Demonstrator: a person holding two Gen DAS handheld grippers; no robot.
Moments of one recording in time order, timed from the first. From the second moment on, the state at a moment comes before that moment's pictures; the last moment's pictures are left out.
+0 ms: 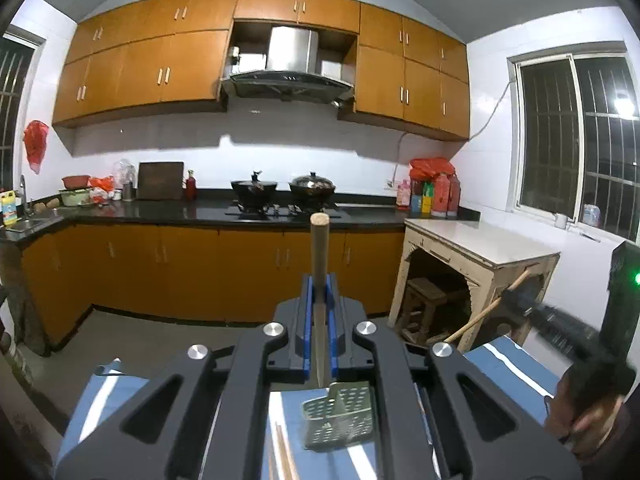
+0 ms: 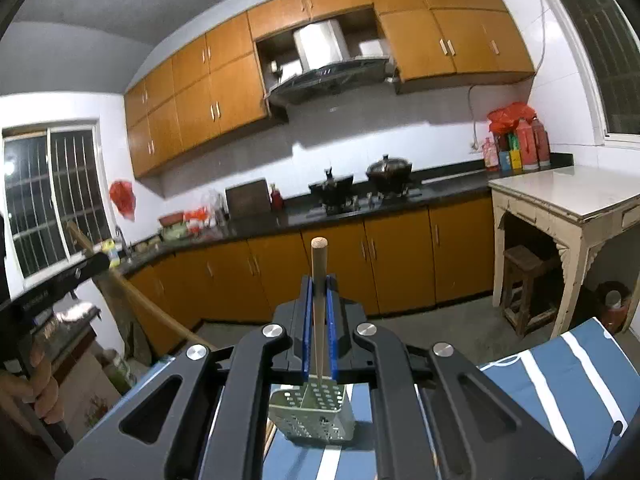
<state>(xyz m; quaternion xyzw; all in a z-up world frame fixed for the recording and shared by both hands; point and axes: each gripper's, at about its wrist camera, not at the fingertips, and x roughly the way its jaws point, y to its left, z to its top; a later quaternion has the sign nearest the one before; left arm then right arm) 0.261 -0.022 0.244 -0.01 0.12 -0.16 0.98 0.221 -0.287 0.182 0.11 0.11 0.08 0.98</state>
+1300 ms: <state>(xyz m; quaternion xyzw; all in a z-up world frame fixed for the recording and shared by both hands) 0.274 0.006 0.146 -0.03 0.20 -0.10 0.97 0.205 -0.316 0.127 0.12 0.19 0.02 0.97</state>
